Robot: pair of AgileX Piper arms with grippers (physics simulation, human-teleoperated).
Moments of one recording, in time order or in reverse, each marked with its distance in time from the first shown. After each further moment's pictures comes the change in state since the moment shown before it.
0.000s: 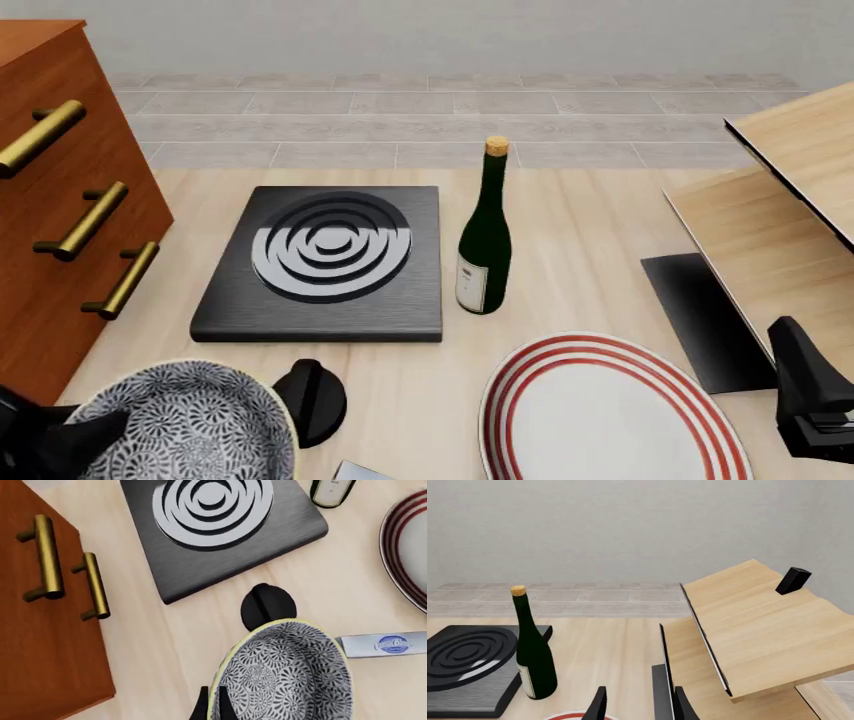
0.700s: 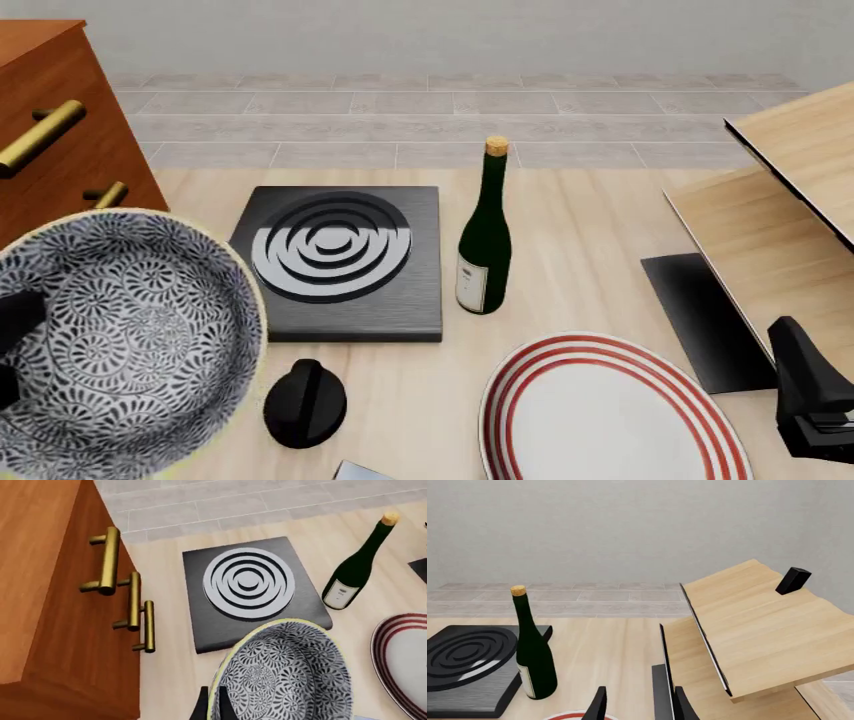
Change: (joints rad) left arm 0.125 0.026 -0.270 -0.024 -0.126; right arm 0.000 0.000 0.000 0.000 0.000
